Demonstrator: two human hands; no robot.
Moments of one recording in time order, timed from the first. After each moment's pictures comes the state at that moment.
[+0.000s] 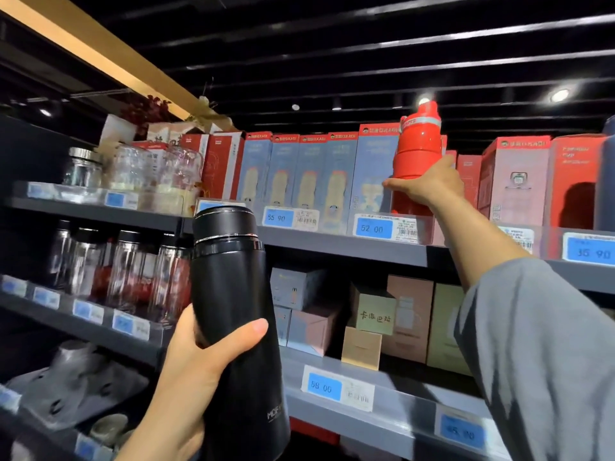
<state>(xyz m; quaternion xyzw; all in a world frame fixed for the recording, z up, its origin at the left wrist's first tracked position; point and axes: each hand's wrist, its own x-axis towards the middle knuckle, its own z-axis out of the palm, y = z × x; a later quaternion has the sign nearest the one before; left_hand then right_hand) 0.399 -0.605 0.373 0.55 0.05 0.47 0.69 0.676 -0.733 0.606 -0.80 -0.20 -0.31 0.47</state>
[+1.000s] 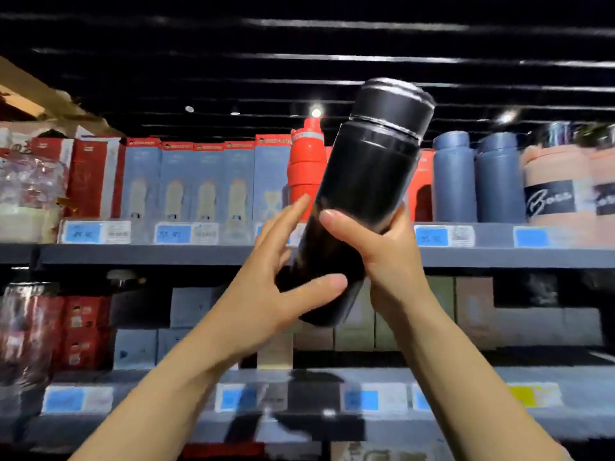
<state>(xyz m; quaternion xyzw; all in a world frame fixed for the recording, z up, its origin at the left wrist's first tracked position) 0.456 -0.690 0.467 0.75 -0.31 0.38 0.45 0.523 -0.829 0.498 -0.48 -0.43 -0.23 0.73</state>
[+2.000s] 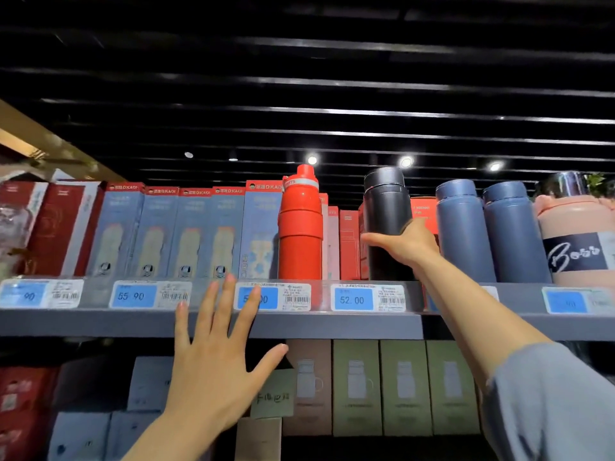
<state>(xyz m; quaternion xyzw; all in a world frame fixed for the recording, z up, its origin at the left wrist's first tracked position) 0.590 -0.610 0.443 0.82 0.07 0.56 -0.10 0.712 -0.865 0.604 -0.78 -0.13 -0.34 0.50</state>
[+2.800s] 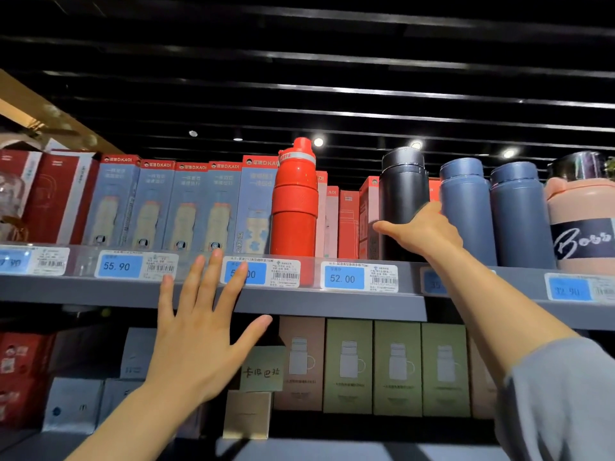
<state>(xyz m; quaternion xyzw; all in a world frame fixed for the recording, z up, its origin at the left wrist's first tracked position) 0.592 -0.612 0.442 0.81 0.09 0.58 -0.09 0.706 -0.881 0.599 -0.85 -0.05 -0.37 0.38</state>
